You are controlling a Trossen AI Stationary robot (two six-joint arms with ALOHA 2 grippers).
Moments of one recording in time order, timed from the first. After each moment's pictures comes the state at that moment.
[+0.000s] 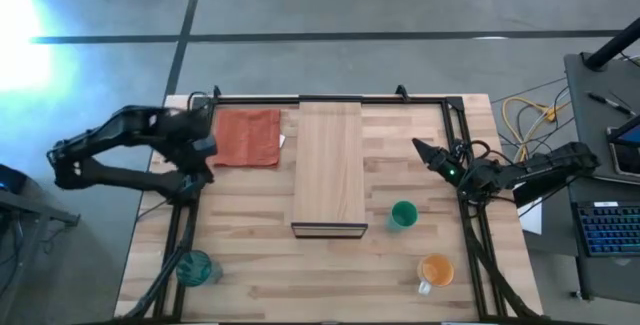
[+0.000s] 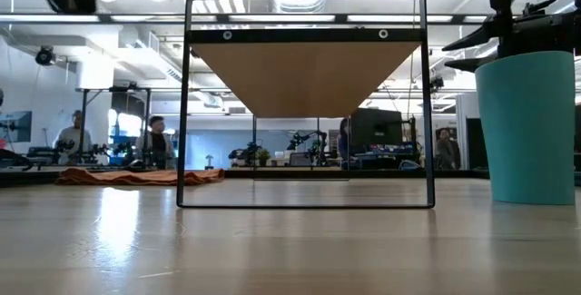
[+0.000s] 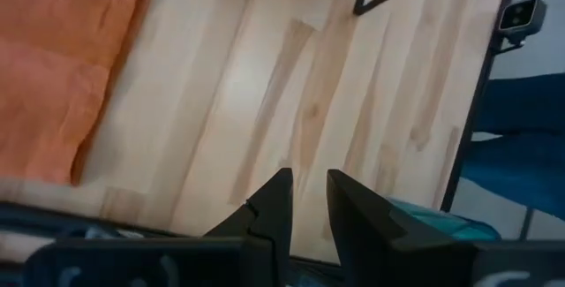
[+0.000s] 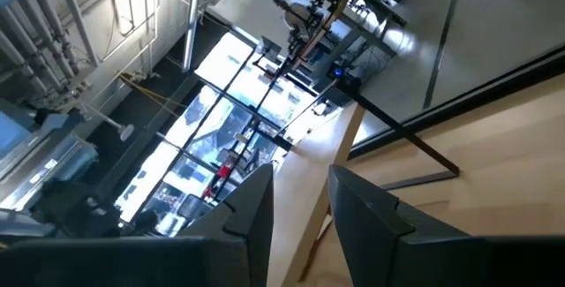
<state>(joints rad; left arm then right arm) 0.19 0.85 1.23 -1.53 0.26 -0.25 0.20 0.39 0.01 0.53 0.94 0.87</state>
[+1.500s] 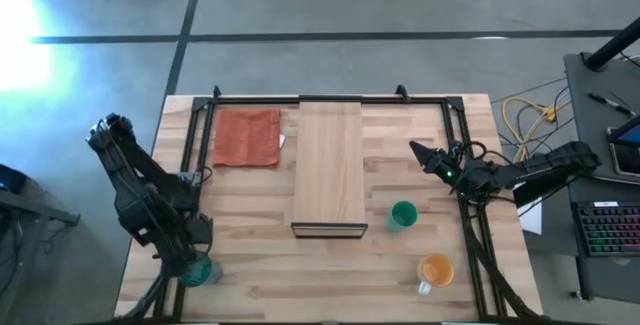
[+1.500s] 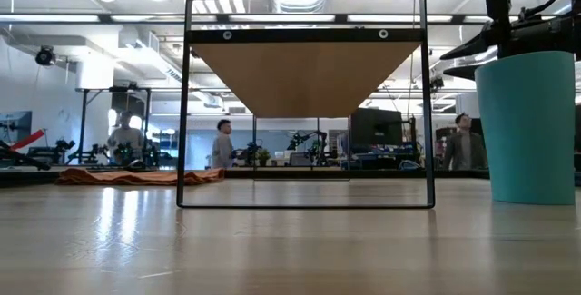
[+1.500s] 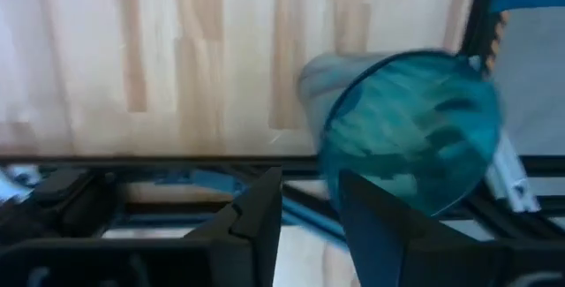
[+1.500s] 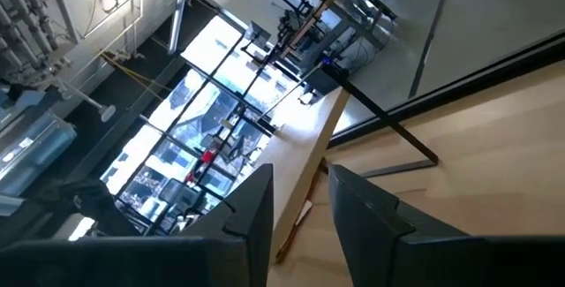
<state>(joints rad) -0.92 1.19 1.23 -1.42 0.09 -0.99 0.20 0.42 0.01 0.46 0.93 0.89</state>
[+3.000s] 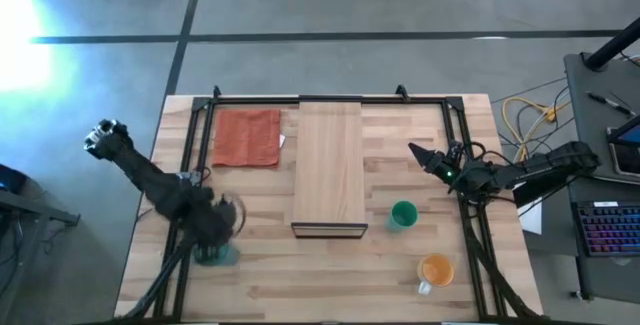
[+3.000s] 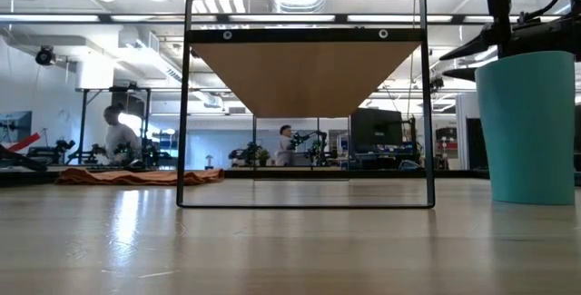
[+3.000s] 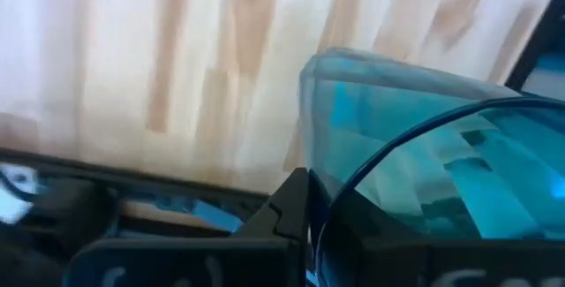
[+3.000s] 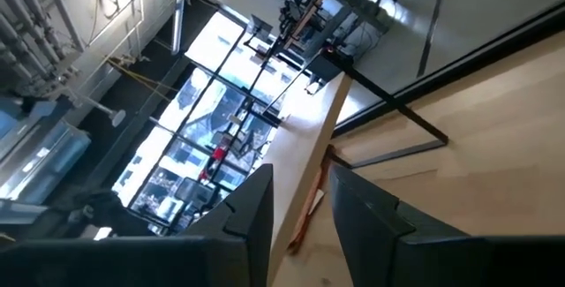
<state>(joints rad) -0.62 1.22 1.20 -1.40 0.11 -0.92 0.20 0.42 0.01 0.44 0.90 0.99</state>
